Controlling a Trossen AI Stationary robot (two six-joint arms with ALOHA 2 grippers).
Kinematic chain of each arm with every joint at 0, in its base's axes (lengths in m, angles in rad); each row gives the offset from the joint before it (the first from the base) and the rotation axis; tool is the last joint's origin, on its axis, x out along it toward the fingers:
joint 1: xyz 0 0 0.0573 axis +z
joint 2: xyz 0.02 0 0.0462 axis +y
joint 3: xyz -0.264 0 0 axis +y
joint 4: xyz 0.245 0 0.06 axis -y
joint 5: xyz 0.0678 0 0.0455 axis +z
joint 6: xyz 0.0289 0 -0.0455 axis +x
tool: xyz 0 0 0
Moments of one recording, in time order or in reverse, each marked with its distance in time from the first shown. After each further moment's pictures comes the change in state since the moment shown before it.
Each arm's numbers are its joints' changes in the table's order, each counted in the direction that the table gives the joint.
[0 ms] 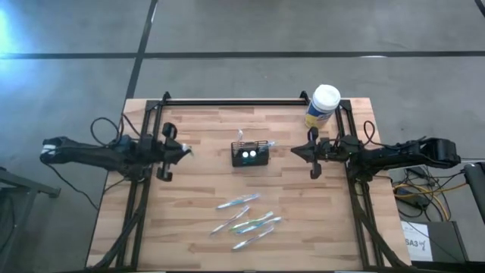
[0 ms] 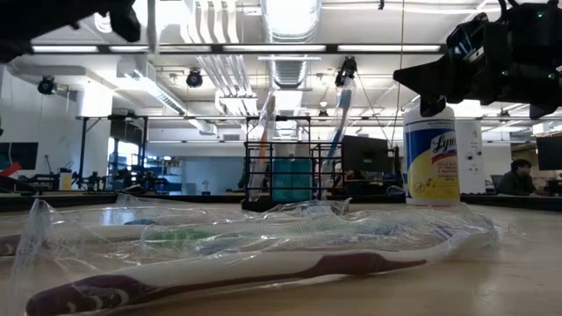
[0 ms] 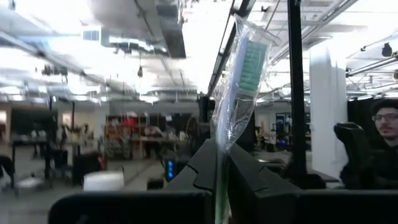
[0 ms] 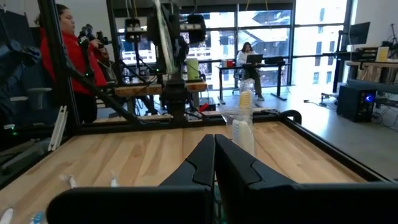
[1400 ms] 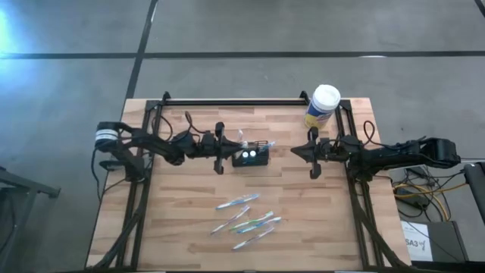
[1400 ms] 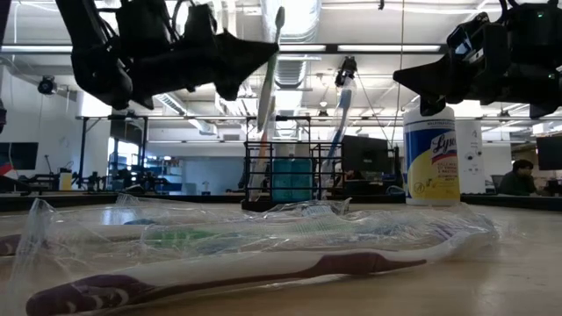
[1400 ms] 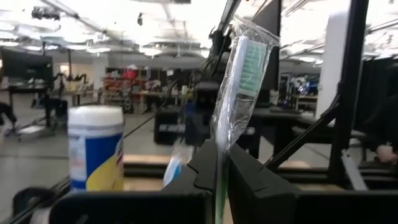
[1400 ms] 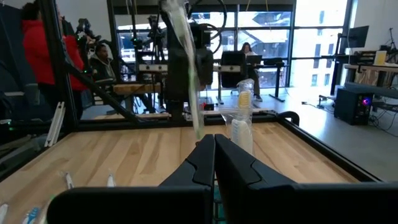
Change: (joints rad) left arm 0.229 0.986 -0.263 0.619 -0.205 -0.099; right arm 0.000 0.000 0.000 -0.003 0.000 -0.024
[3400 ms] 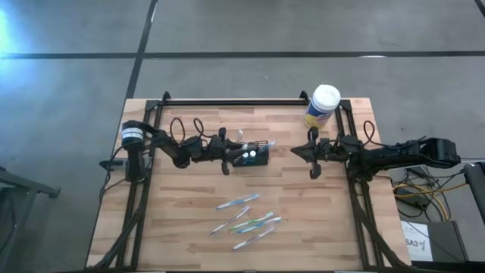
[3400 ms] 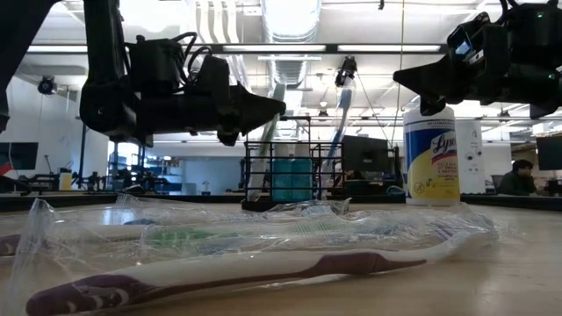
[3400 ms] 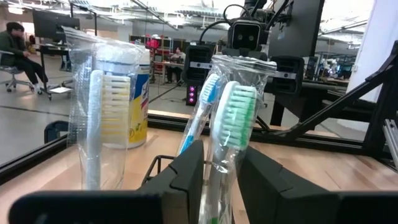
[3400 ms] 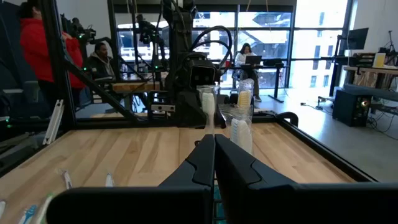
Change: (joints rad) left arm 0.013 0.258 0.007 0.142 0.086 -0.036; right arm 0.000 0.000 0.001 -0.001 0.000 -0.014
